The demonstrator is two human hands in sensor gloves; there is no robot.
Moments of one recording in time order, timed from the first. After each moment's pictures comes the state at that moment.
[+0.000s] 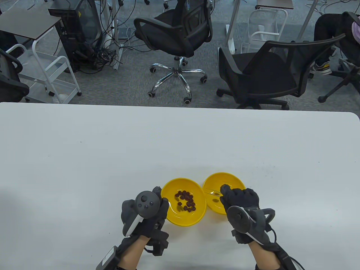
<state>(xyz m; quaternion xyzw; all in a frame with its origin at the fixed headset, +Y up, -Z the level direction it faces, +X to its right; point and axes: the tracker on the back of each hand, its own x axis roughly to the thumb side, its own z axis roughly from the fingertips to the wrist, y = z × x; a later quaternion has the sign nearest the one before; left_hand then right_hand) -0.126 -0.725 -0.259 -0.05 -0.03 0.29 0.96 0.153 -0.702 -0.244 0.11 -0.20 0.97 0.09</state>
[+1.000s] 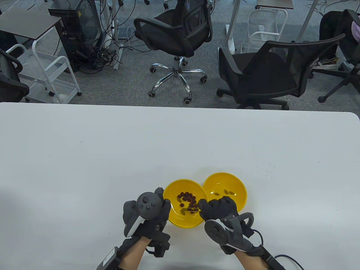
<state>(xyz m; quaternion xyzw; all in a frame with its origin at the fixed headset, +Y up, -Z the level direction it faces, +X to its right) -0.121 -0.725 -0.257 -0.05 -0.04 0.29 0.95 0.108 -0.711 -0.227 0.19 -0.17 0.97 0.06</state>
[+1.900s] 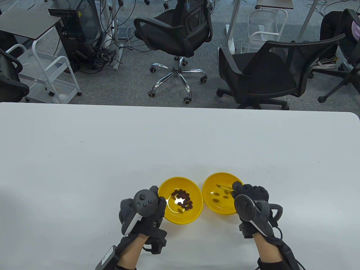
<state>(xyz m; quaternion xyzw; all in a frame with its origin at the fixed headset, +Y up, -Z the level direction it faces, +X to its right) -0.133 -0.726 -0.263 -0.05 -0.01 0.28 0.96 0.191 -0.722 -0.277 0.00 -0.17 0.99 0.04</state>
